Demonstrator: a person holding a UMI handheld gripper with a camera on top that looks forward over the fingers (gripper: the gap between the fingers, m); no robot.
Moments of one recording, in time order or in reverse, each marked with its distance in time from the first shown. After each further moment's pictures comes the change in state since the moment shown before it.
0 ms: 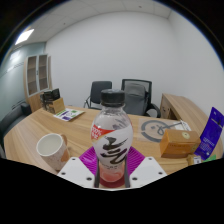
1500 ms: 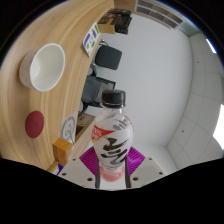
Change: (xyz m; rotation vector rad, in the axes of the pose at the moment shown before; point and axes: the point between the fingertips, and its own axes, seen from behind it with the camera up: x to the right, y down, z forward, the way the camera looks) arm 0.000 -0.150 -0.092 -0.227 0.803 -1.652
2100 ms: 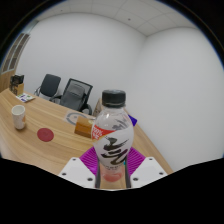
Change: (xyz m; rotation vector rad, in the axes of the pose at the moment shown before) arm -0.154 0.256 -0.099 -0.215 -0.264 1.424
